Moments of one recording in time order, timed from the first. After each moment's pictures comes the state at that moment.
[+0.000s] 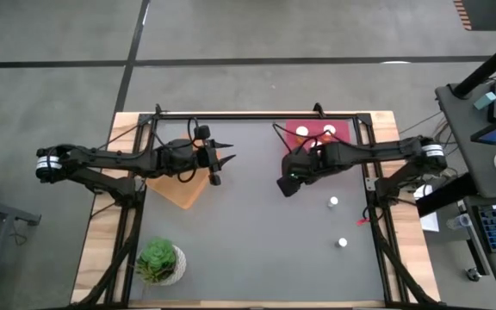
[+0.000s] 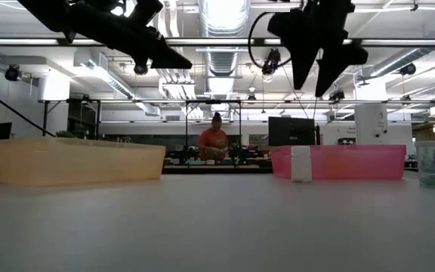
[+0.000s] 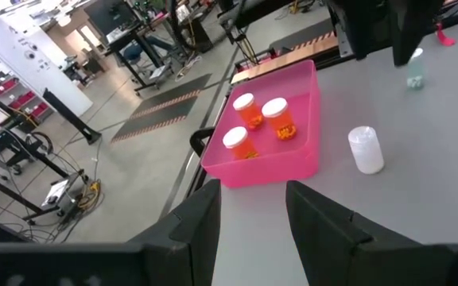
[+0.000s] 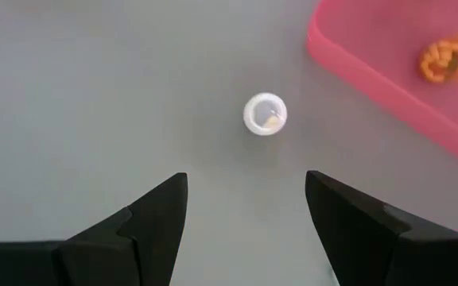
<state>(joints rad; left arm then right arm) 0.15 1.16 0.66 0.29 -0.26 0.45 0.00 1.55 1.34 -1.10 0.16 0.98</state>
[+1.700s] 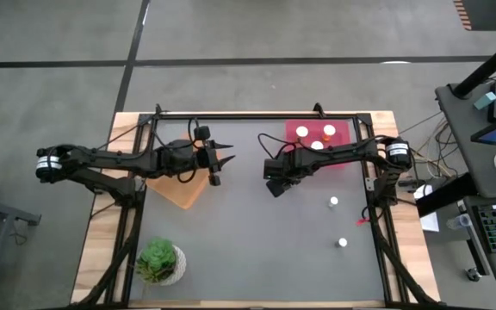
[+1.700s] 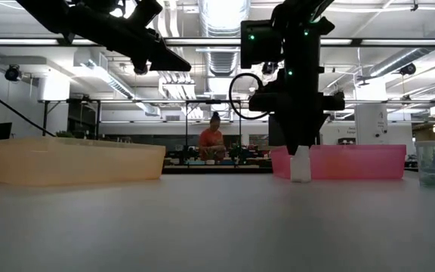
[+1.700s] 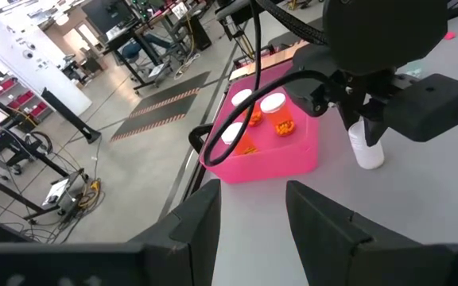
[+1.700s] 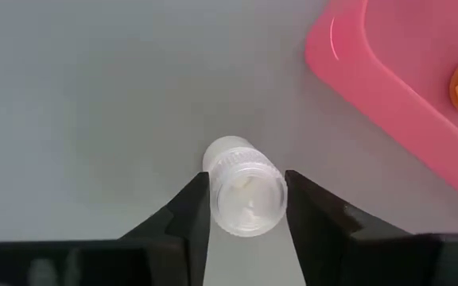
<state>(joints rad) 0.15 1.16 0.65 0.29 -0.26 0.46 -0.09 1.84 1.31 -0.98 0.19 0.87</state>
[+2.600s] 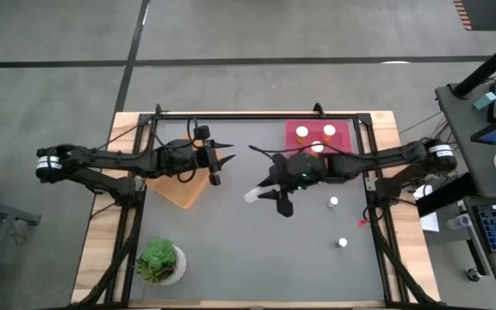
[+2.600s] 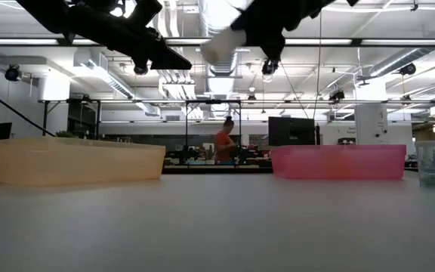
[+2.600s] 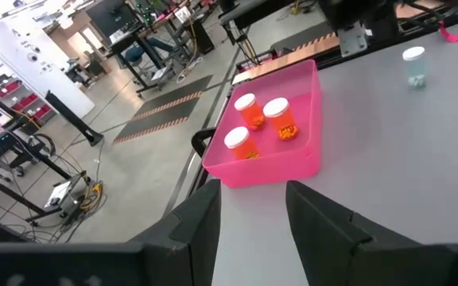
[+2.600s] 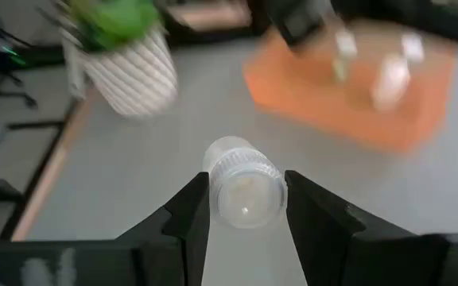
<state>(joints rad) 0.15 1.16 0.65 0.31 -0.26 0.46 0.04 1.46 1.07 -0.13 -0.10 0.12</state>
